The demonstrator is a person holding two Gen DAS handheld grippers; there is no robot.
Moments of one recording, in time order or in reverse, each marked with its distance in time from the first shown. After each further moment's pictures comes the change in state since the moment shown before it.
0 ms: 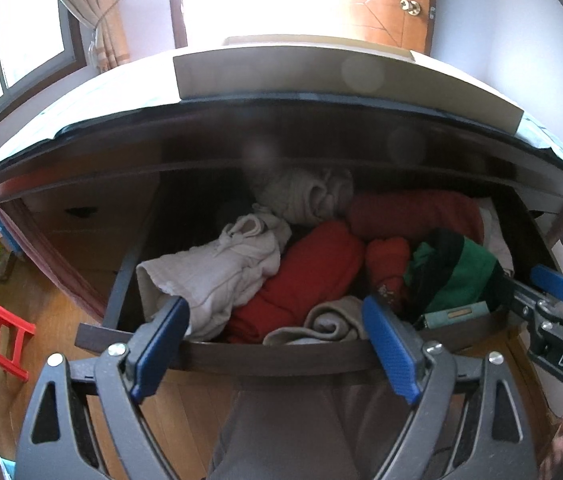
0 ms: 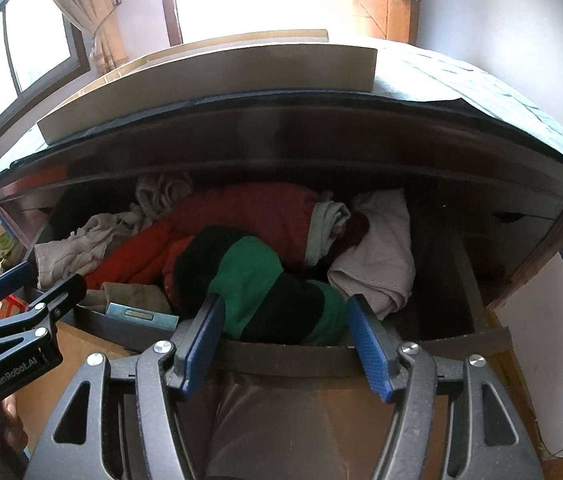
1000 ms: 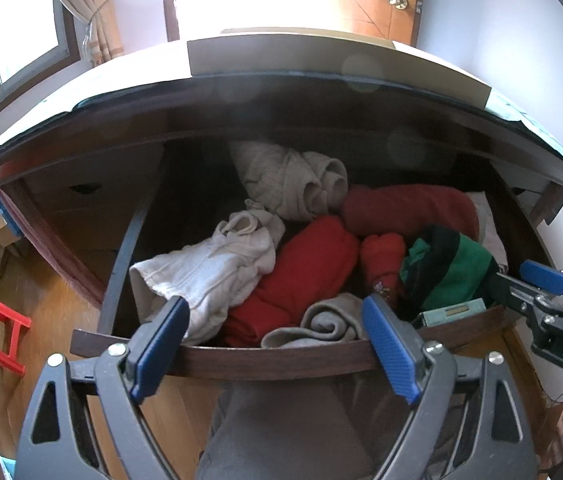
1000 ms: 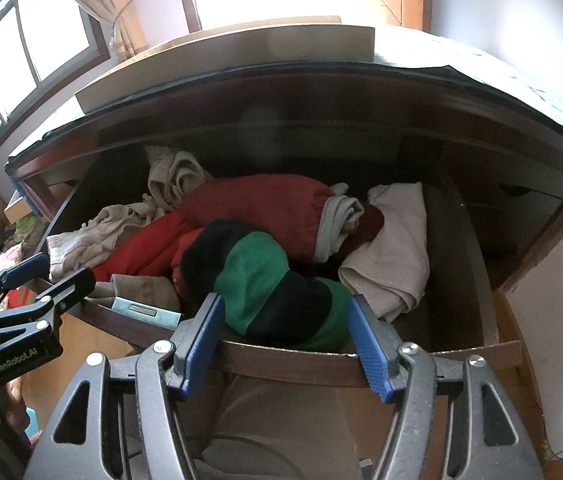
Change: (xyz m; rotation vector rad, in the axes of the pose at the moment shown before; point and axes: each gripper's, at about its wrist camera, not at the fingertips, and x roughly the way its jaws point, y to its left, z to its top) left arm 0.004 -0.001 0.004 0.005 0.026 -0.027; right arm 0.007 -0.008 0.006 -0.023 0.044 0.079
